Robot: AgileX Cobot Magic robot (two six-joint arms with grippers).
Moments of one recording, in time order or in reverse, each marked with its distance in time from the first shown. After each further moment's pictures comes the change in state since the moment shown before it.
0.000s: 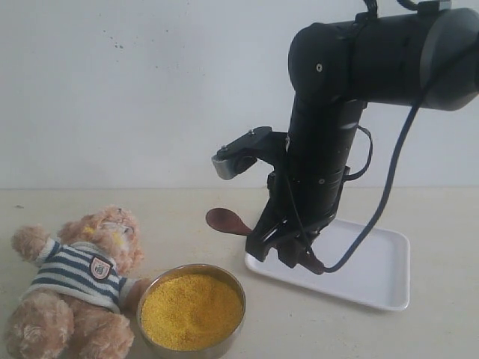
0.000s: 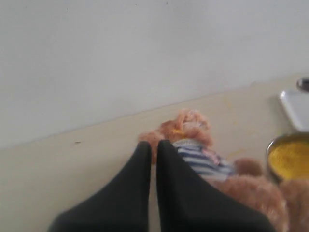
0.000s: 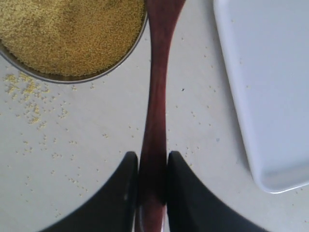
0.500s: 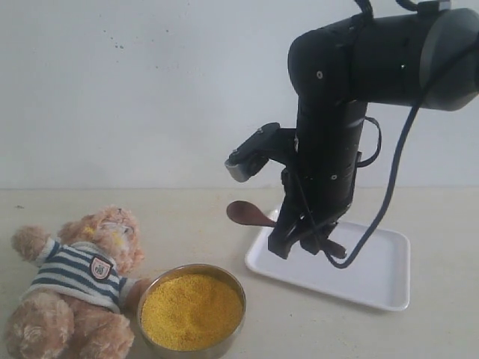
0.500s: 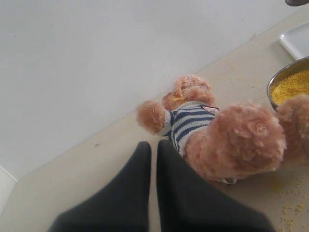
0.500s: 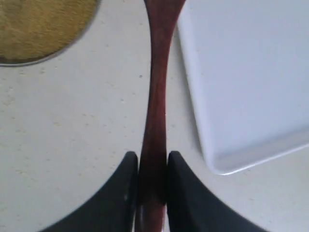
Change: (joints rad) left arm 0.000 -0.315 0.181 0.284 0.106 0.000; right arm 0.000 0.000 0.000 -0.165 0.000 0.013
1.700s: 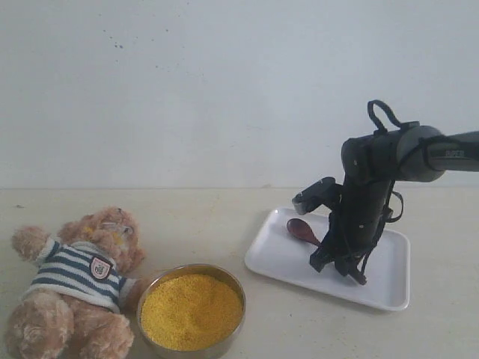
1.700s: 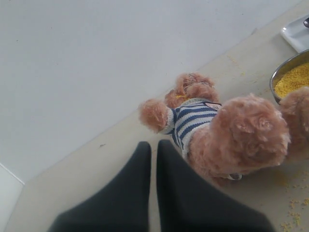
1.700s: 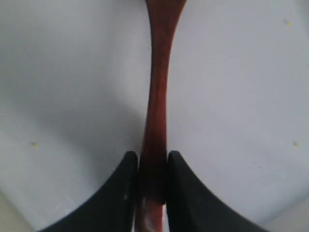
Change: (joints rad) left arm 0.000 -0.006 0.000 0.042 0.004 0.000; right arm -0.315 0.419 -0.090 0.081 -0.339 -0.047
